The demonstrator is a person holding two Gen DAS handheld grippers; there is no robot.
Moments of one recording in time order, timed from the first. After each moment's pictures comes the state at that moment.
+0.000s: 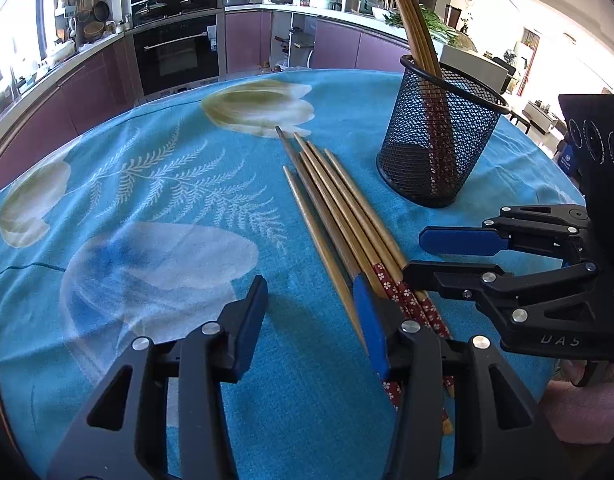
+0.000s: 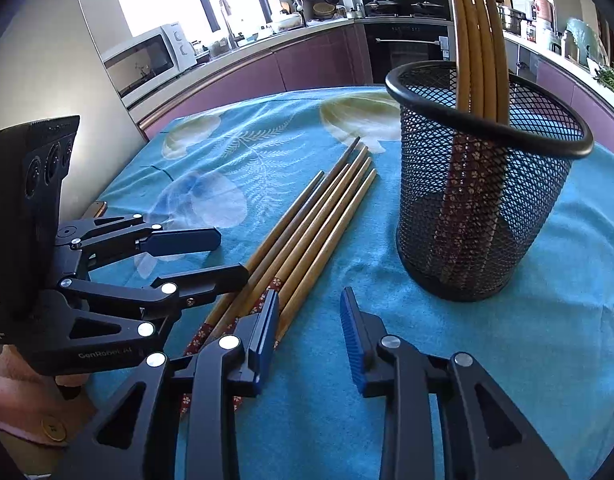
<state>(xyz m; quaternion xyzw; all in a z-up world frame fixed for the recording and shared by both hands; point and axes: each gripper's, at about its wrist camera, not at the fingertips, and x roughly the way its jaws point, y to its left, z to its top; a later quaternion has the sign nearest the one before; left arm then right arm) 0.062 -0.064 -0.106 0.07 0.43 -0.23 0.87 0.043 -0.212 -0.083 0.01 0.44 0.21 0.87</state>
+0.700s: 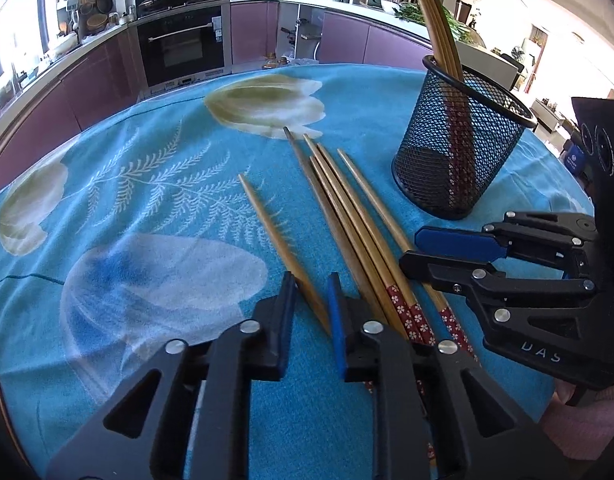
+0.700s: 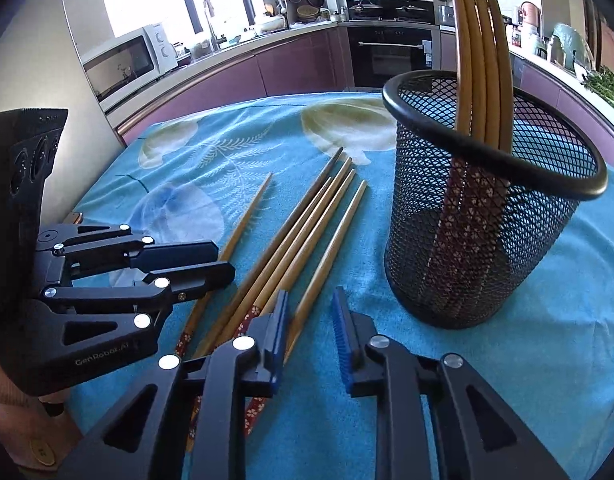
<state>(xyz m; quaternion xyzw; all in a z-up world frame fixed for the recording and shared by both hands) 0.083 -0.068 -0.109 0.06 0.45 -0.22 0.86 0.060 -0.206 -0.086 0.02 0.44 0.18 0.88</state>
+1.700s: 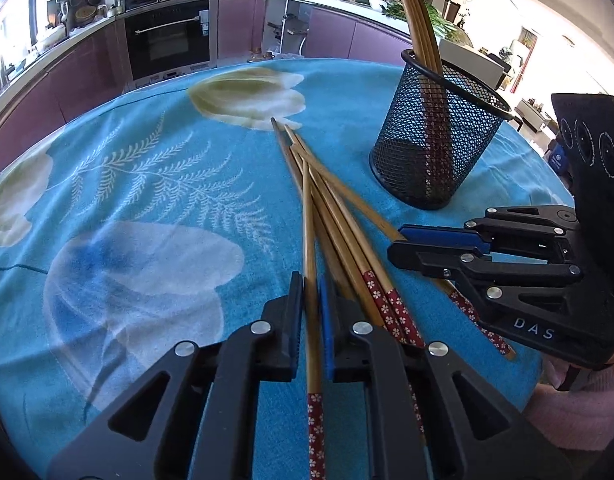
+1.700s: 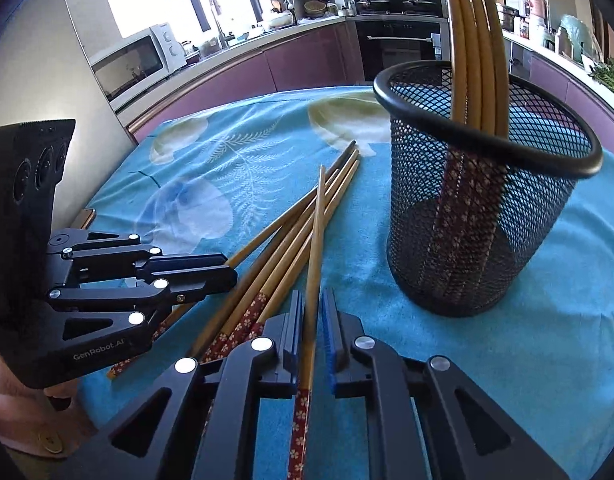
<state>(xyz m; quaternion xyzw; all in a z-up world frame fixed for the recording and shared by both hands) 0.079 -0.070 -0.113 0.05 0.46 -0.25 0.85 0.061 -0.210 -0.087 0.02 0.44 0.20 0.87</state>
